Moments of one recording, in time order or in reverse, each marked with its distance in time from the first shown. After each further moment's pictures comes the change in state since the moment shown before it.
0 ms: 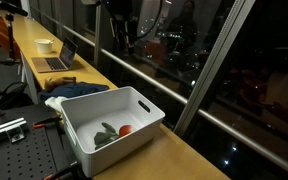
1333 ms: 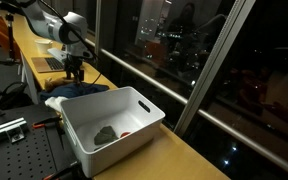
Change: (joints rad) arm 0.303 0.568 0.237 0.015 0.044 0.169 0.144
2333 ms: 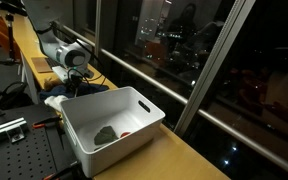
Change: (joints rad) arm 0.031 0.285 -0.032 0.128 0.067 0.051 -0.009
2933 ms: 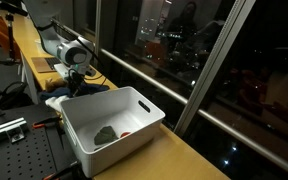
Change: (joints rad) arm -0.008 -0.044 -0.012 -0.020 0.038 0.000 0.000
